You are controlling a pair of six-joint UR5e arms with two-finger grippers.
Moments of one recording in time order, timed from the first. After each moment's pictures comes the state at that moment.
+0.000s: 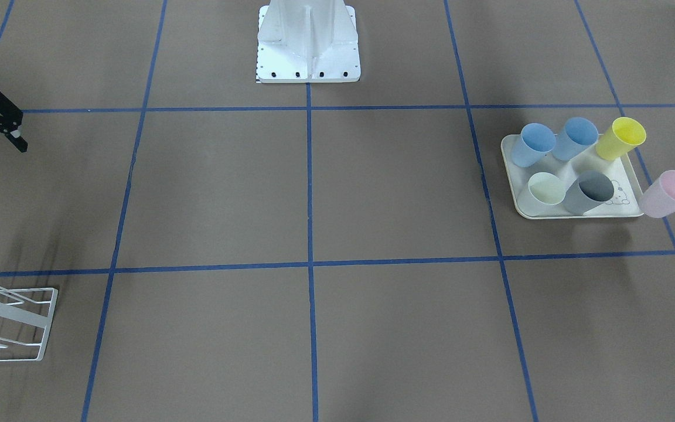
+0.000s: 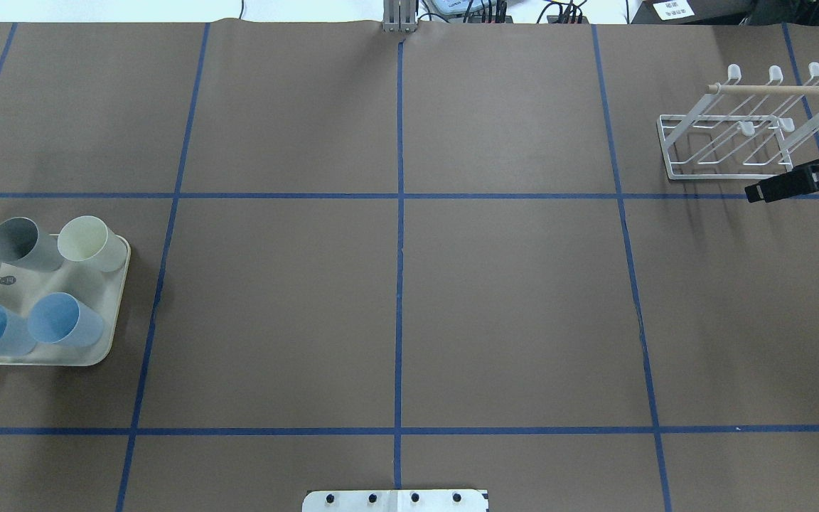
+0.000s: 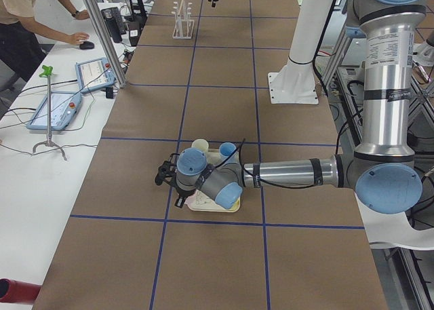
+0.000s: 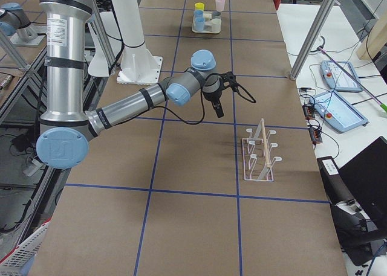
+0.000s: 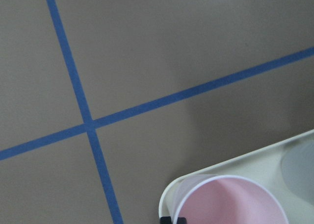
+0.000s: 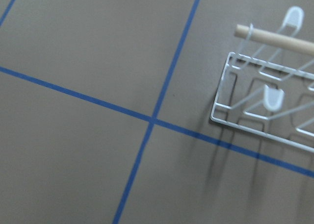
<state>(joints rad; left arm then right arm) -1.39 -1.54 -1.53 -2.20 -2.33 -0.25 1.12 -1.58 2.06 -1.24 2.20 0.50</state>
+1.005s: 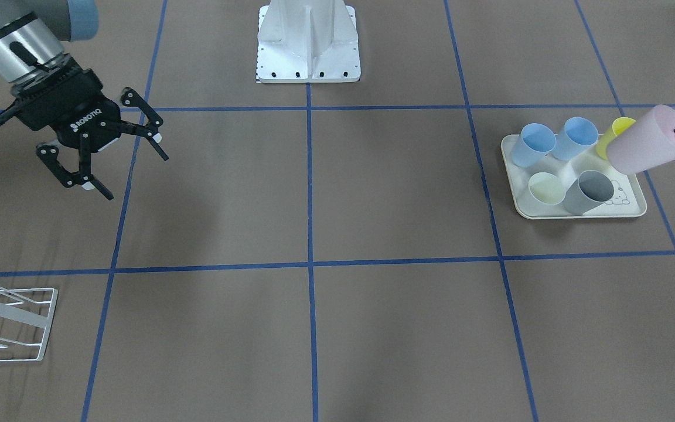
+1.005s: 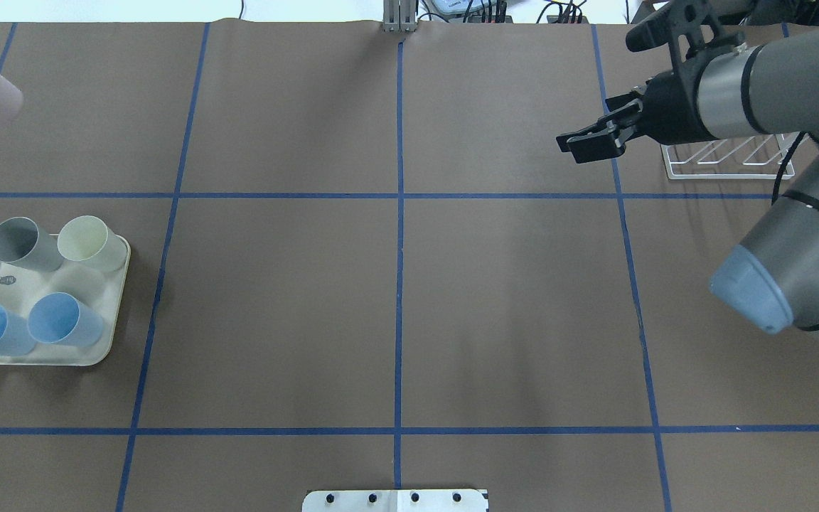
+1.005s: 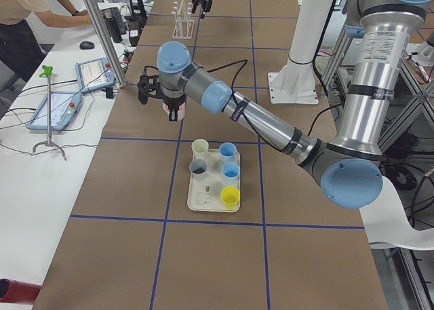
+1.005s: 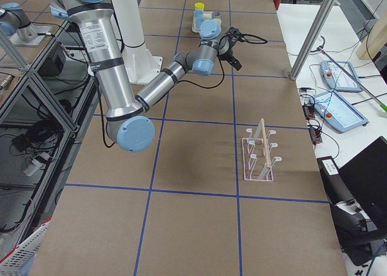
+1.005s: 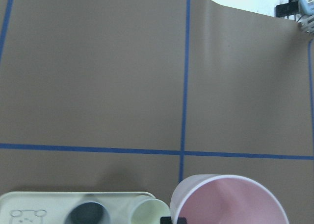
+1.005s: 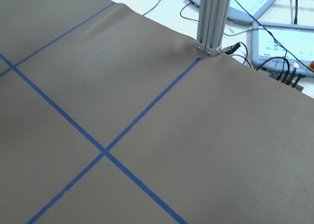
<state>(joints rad) -1.46 -1.78 -1.95 -1.65 -2.72 -0.82 0.85 -1.25 1.94 -0.98 1.93 0.50</state>
